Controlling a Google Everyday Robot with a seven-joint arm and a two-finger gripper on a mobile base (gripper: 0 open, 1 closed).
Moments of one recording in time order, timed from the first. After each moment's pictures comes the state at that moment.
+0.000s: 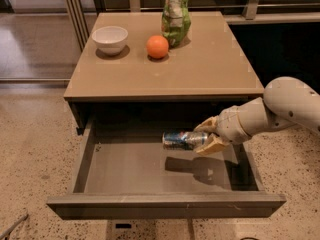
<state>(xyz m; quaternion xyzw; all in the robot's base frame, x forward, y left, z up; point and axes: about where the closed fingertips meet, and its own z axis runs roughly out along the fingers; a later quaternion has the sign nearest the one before) 0.524 -0.125 0.707 -0.66 0.66 0.18 0.32</state>
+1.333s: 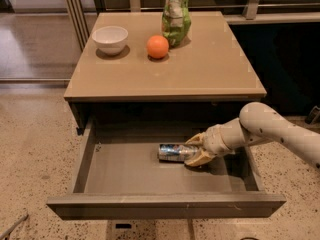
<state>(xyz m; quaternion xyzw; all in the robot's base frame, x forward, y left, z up) 0.551 -0.113 0.596 -0.68 0.64 0.20 0.32</state>
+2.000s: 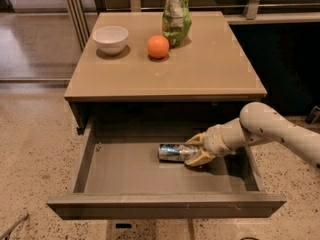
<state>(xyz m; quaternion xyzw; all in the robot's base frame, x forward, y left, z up) 0.551 -0.113 0.596 -0.68 0.64 0.20 0.32</state>
